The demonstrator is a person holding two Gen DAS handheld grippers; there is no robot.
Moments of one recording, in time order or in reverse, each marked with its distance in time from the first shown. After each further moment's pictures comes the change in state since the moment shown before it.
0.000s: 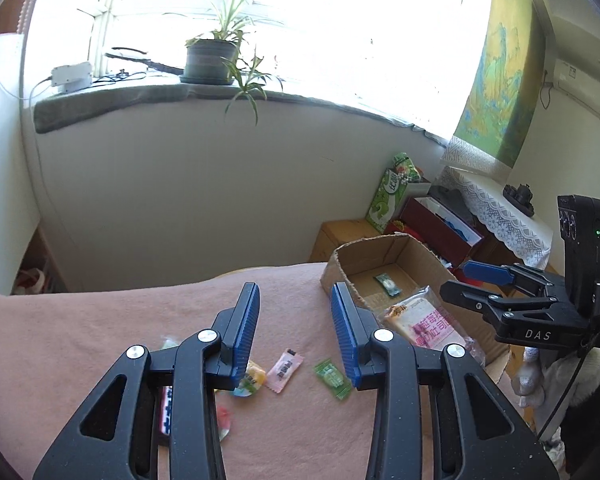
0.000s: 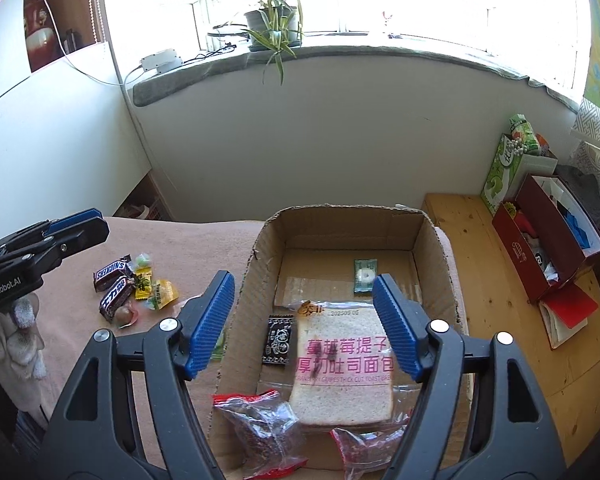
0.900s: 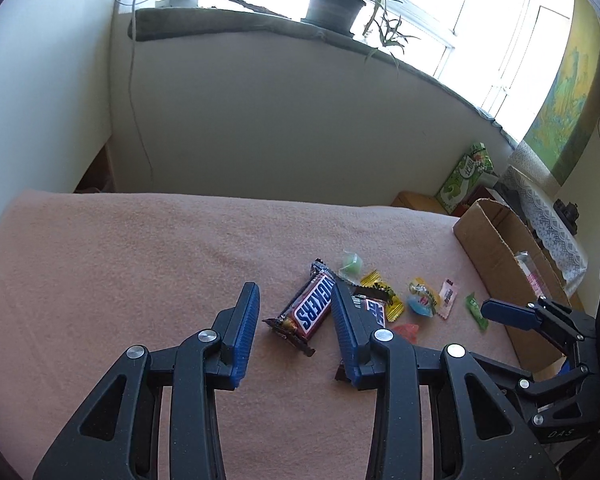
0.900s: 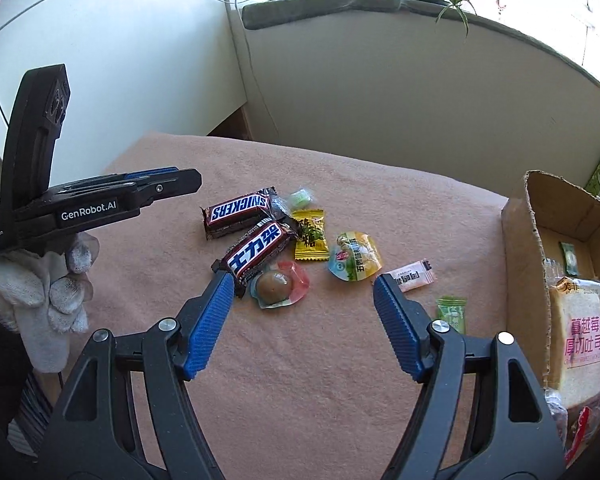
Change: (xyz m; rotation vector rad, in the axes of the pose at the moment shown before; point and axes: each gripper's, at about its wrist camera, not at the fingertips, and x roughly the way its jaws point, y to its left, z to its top) left arm -0.002 0.138 -0.067 -0.154 0.130 0.130; right arm 0.075 0.184 -0.051 -0.180 0.135 0.181
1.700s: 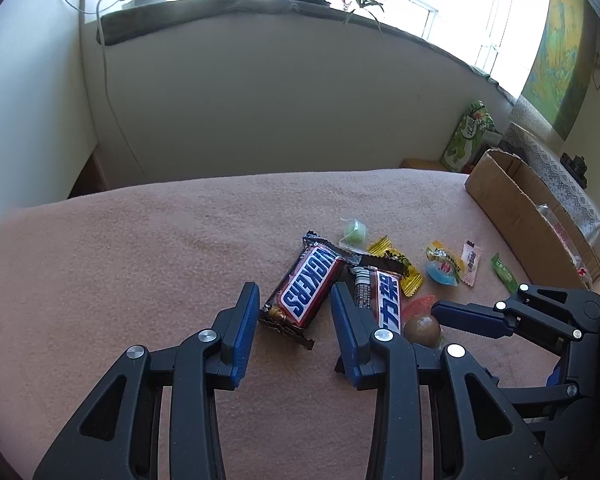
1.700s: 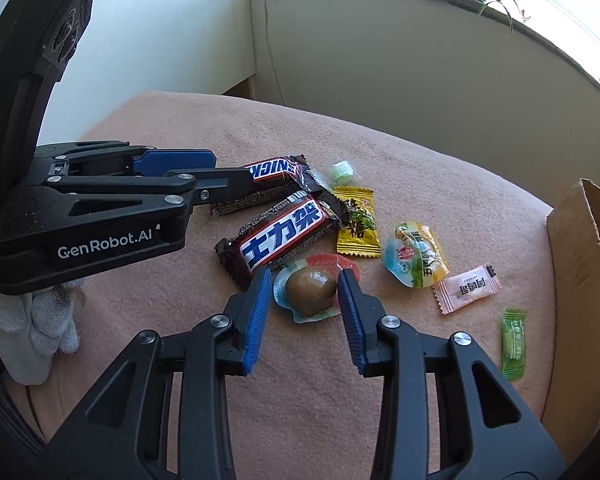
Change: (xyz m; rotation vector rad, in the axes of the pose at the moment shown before) left arm 0.029 -0.016 -0.007 0.131 0.050 0.036; right arm 0.051 0.034 -0.006 -0.092 0.054 -0.037
